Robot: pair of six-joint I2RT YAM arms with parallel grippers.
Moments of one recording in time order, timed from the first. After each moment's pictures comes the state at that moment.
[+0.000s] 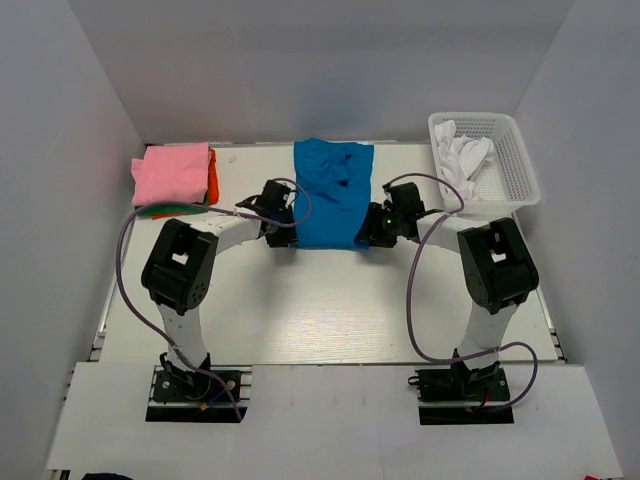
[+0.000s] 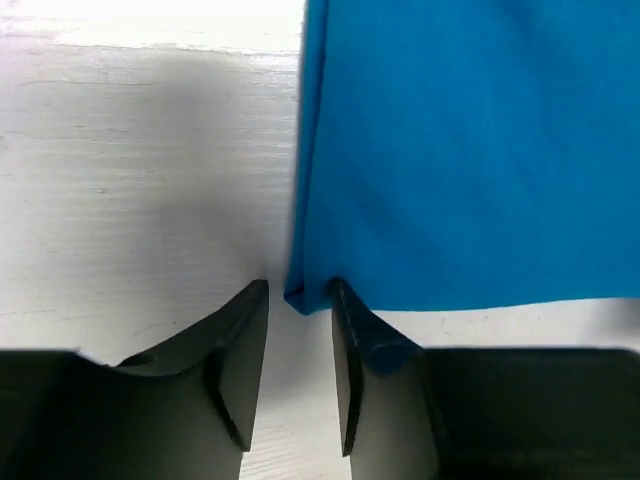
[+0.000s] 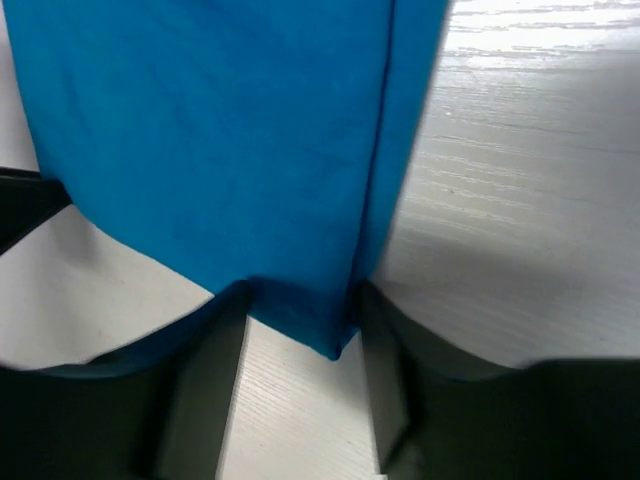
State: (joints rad) left arm -0.46 1.89 1.20 -0.32 0.00 -0.55; right arm 0.37 1.85 1.05 -0.08 -0.34 0.52
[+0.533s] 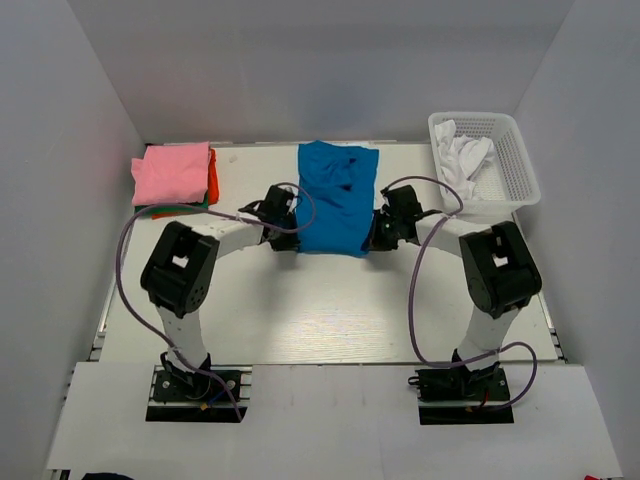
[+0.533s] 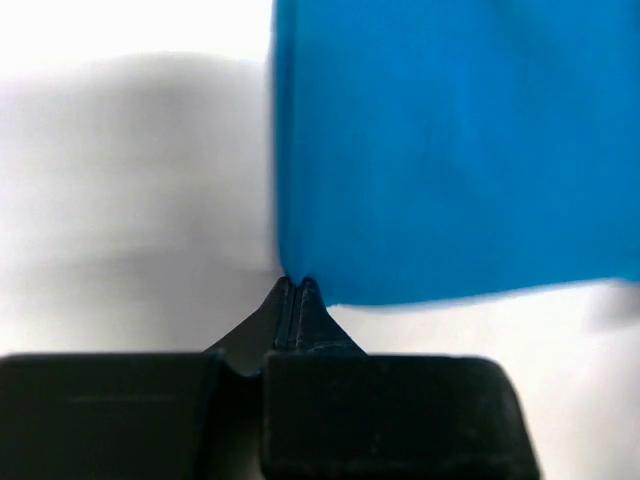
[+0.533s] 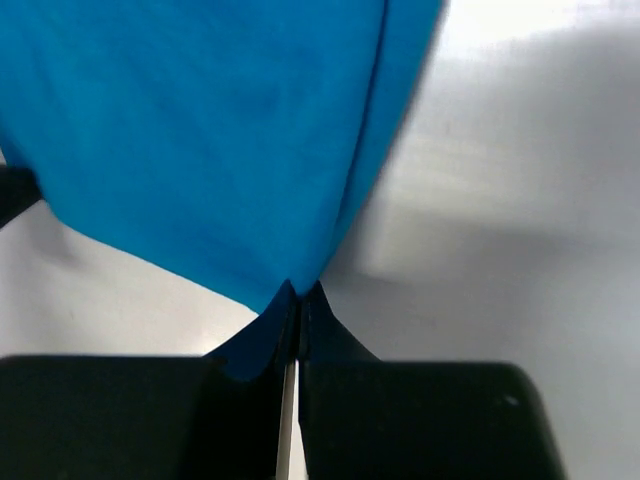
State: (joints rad) left arm -0.49 1.89 1.18 -0.27 0.04 -0.55; right arm 0.40 1.83 1.04 -0.16 -0.29 0.50
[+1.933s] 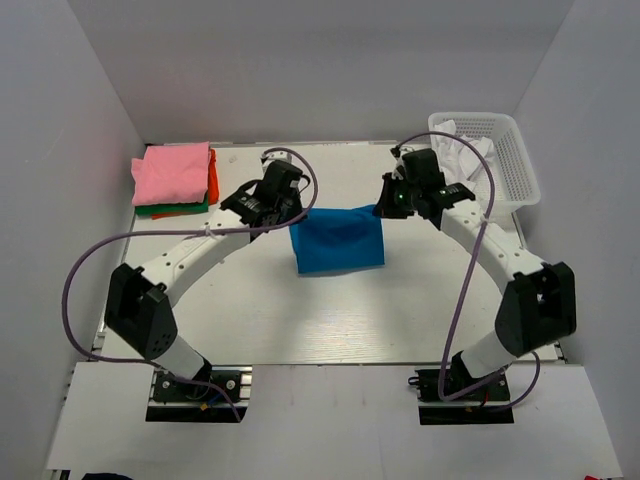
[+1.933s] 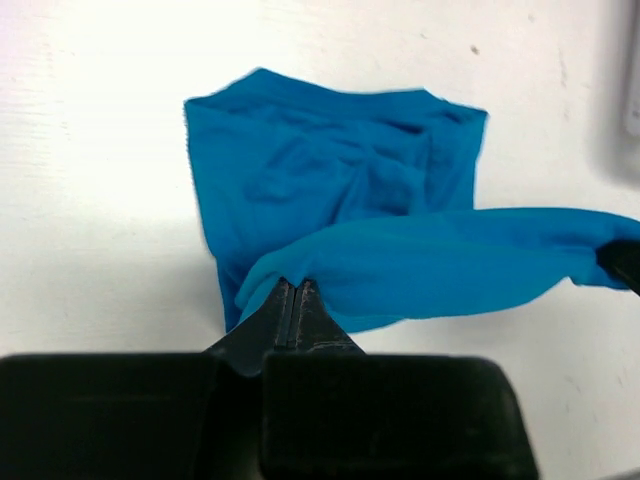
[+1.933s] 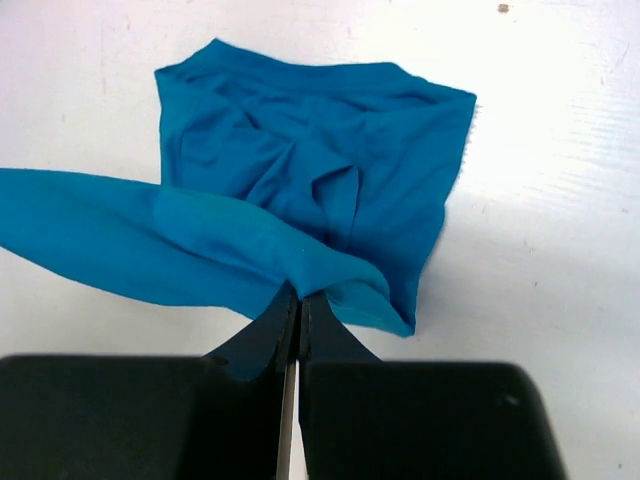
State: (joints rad) left arm -0.63 1.54 1.33 -0.54 -0.25 -0.67; right arm 0.41 1.51 1.26 -0.50 -0.17 0.34
